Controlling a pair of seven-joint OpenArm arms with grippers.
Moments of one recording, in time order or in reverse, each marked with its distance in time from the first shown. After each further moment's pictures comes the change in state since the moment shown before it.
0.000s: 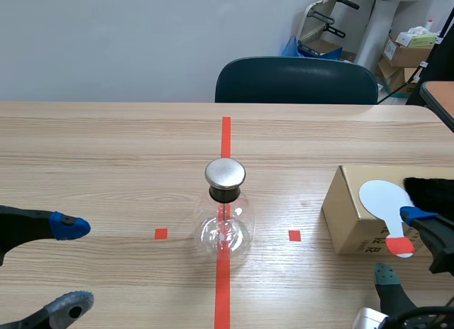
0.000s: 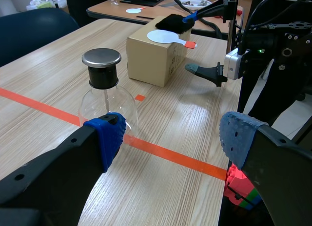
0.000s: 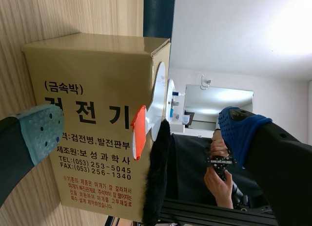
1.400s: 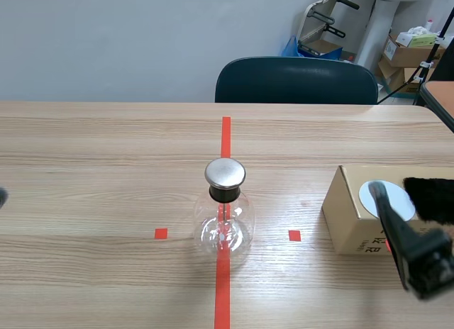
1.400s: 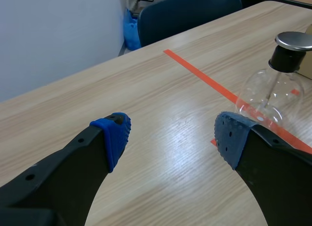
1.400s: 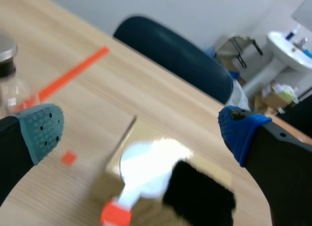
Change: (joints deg) left arm 29.0 18.4 -48.3 0.0 -8.2 0.9 13.9; right arm -18.8 15.1 -0.6 46.6 75.6 46.8 -14.3
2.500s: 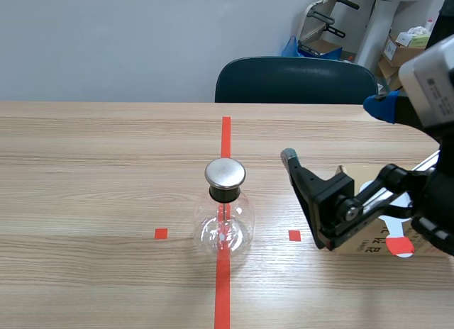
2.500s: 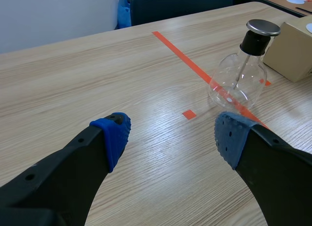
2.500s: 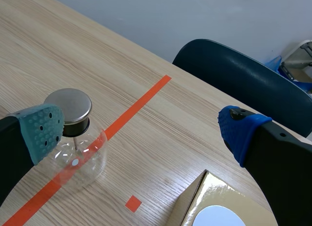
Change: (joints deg) left arm 13.1 1.6 -1.4 0.0 -1.0 -0.3 -8.4; right arm 14.7 11.3 -18.6 -0.1 10.8 -1.8 -11.6
